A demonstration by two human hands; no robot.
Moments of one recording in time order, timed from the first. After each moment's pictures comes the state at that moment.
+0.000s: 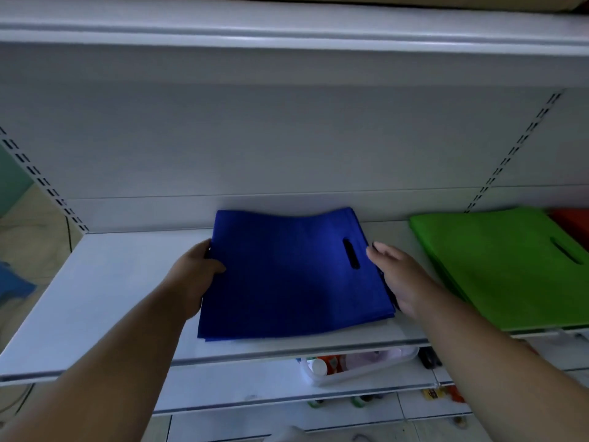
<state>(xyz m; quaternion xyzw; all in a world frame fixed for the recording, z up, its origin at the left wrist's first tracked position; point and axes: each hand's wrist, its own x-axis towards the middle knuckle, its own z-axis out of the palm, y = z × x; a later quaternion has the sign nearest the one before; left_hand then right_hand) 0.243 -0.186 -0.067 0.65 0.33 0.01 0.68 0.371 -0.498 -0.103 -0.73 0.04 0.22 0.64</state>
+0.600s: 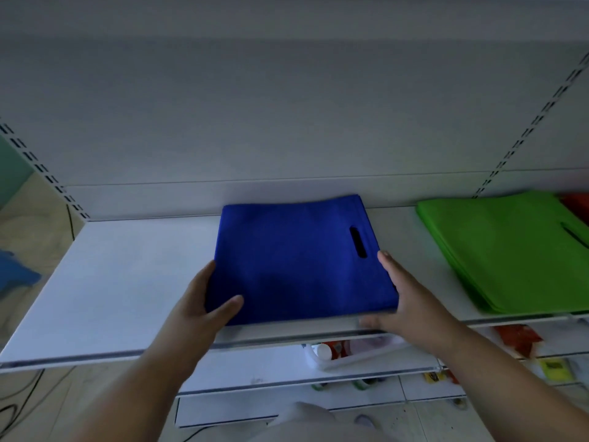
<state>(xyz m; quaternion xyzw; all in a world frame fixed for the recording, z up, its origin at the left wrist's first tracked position) 0.161 -0.214 -0.094 0.69 0.25 0.05 0.67 0.293 -0.531 -0.092 -0.88 -0.17 0.22 0.39</state>
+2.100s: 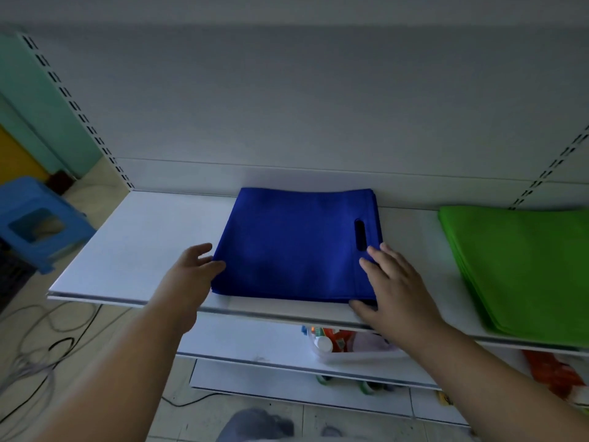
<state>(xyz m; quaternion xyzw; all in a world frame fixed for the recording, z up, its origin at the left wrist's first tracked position) 0.167 -0.228 -0.077 0.66 0.44 0.08 0.61 0.313 -0.526 -0.104 -0.92 -0.38 0.01 0.08</state>
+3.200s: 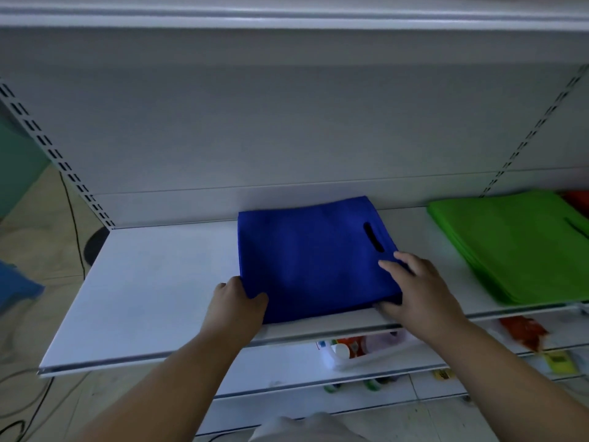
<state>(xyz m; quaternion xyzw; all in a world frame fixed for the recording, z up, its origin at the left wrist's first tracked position) 0.179 -0.202 -0.082 0.85 0.31 -0.06 0.41 0.278 -0.490 -0.091 -0.97 -0.20 0.01 0.11</state>
